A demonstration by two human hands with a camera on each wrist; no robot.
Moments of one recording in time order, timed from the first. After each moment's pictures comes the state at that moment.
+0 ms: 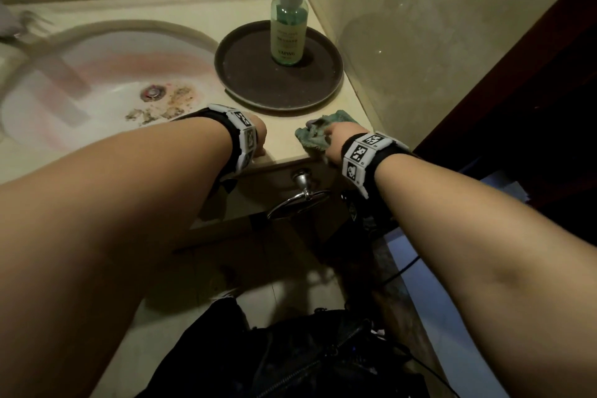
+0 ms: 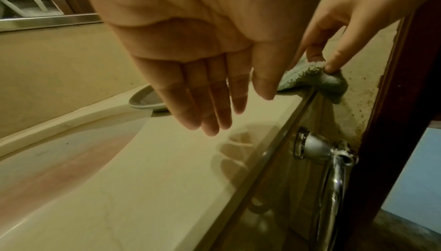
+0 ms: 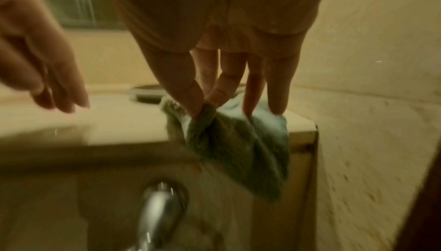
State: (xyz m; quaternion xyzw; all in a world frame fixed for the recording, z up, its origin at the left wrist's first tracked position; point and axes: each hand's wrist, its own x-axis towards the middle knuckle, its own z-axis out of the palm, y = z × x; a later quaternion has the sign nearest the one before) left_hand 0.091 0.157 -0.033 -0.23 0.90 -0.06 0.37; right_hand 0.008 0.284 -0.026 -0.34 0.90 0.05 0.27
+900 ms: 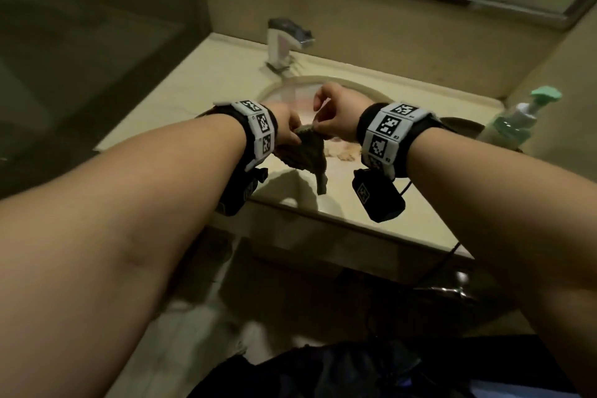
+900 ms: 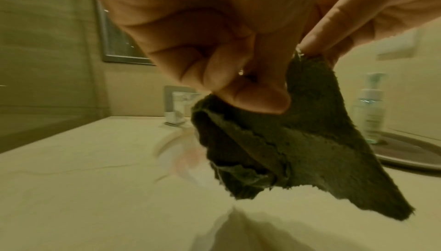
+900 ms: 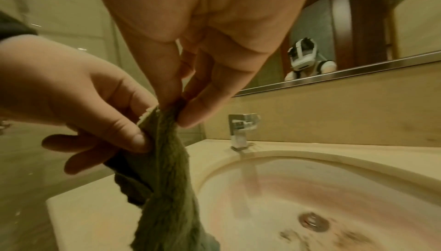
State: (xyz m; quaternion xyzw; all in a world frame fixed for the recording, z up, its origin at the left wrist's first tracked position) left_hand 0.354 -0.013 0.048 -0.46 0.85 0.24 0.09; right_hand 0.229 0.045 0.070 -0.62 0.72 -0.17 0.27
